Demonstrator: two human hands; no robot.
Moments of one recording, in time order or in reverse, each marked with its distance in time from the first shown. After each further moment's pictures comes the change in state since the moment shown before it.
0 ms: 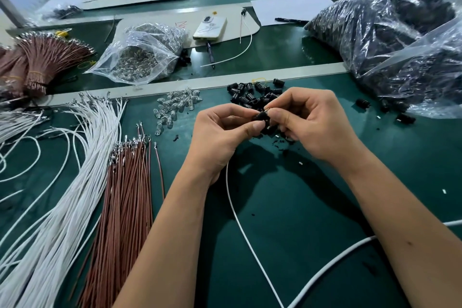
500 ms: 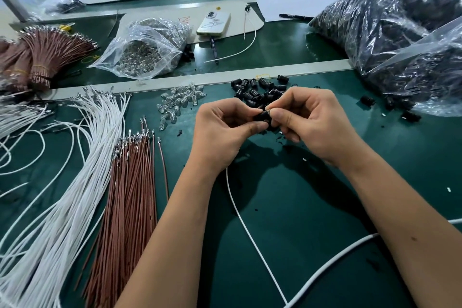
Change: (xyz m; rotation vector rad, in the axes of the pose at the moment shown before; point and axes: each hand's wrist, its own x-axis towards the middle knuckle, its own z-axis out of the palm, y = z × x) left_hand -0.001 0.003 0.000 0.173 0.029 0.158; right_hand -0.003 -0.001 0.006 0.111 -0.047 0.062
